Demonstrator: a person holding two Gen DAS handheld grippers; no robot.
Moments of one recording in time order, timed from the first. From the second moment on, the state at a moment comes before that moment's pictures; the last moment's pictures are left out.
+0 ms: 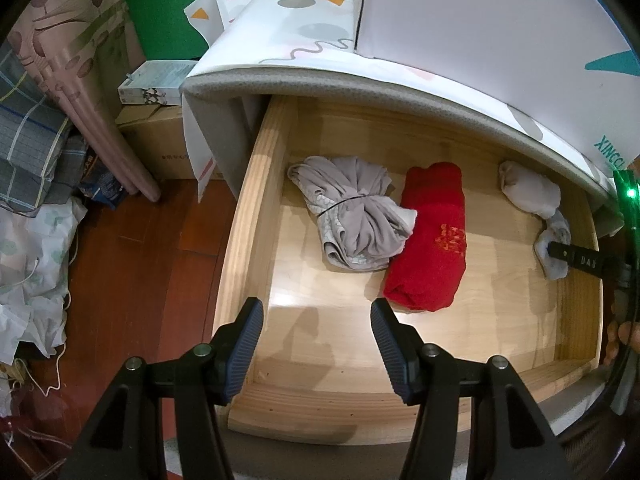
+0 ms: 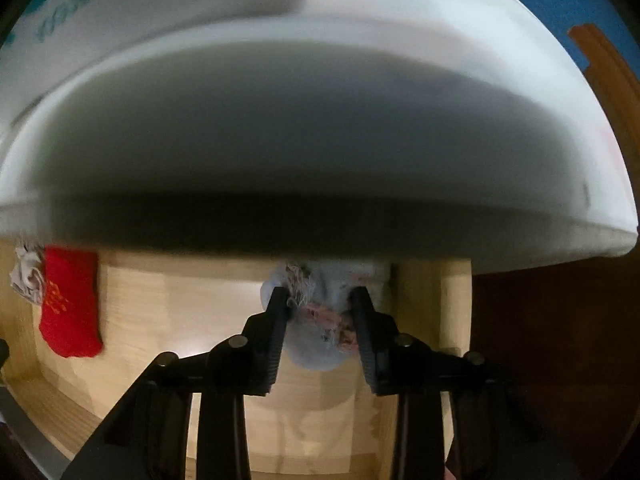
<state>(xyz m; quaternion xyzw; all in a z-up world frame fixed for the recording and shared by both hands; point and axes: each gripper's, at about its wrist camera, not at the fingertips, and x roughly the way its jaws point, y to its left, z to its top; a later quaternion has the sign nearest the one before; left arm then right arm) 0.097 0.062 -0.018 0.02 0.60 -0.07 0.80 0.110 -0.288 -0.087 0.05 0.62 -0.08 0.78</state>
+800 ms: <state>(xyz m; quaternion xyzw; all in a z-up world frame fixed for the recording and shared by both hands) 0.096 0.063 -0.017 0.02 0.59 -0.07 0.80 0.067 -0.248 -0.084 0.06 0.71 0.01 0.70</state>
